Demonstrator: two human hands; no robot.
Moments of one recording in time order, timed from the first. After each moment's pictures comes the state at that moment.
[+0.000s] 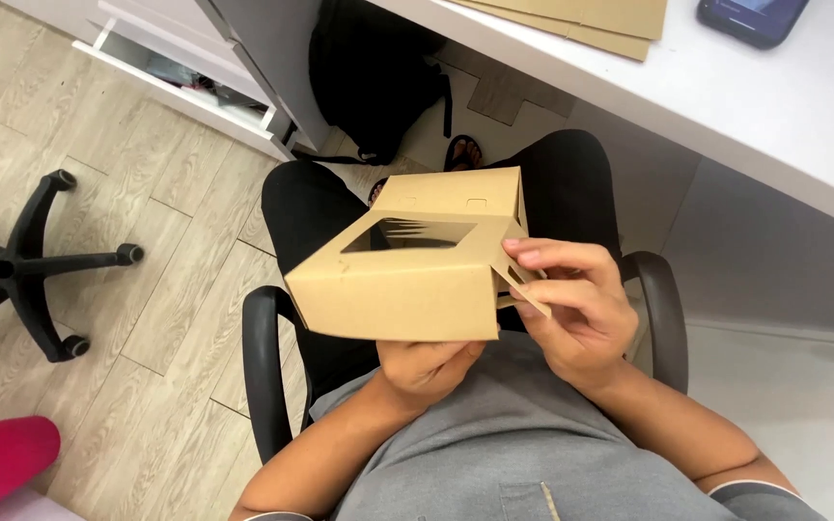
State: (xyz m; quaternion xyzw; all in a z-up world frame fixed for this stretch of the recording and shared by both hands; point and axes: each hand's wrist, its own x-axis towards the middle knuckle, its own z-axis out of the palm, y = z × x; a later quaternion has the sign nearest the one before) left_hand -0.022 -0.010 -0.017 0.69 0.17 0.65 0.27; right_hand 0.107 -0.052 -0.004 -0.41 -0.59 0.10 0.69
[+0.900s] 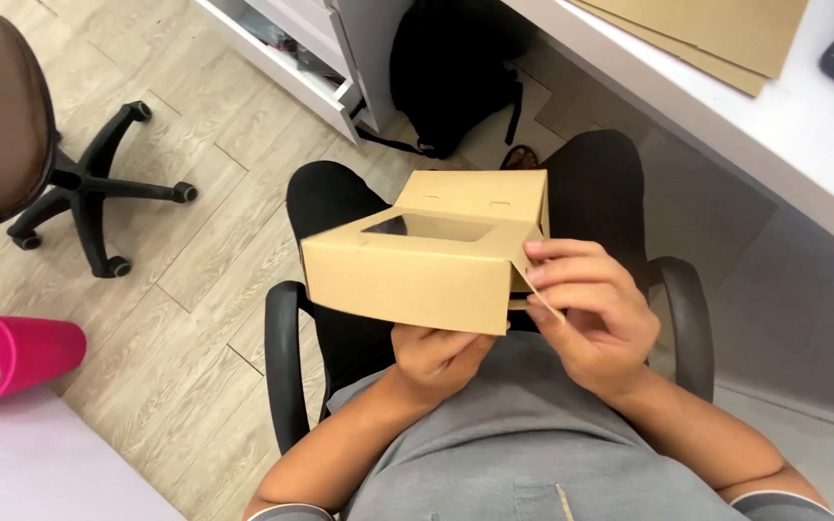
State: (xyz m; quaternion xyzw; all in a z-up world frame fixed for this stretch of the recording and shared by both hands) left_hand -0.038 -0.017 -0.029 0.66 0.24 0.69 0.19; right_hand 0.094 -0.034 0.006 -0.35 -0.65 0.13 0.66
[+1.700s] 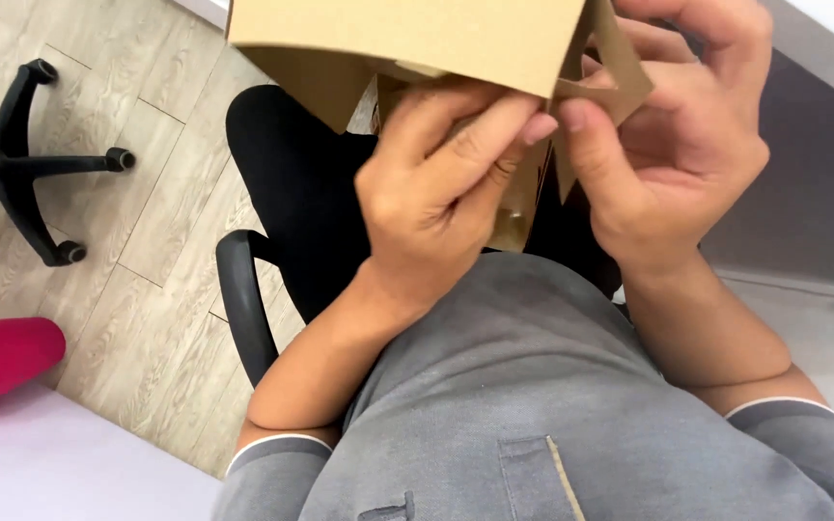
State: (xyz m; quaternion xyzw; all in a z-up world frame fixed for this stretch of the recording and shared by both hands) left_hand -0.014 0.004 0.050 0.74 0.23 0.57 0.26; right_hand 0.110 -0.036 0.059 -0.49 -0.64 0.04 0.59
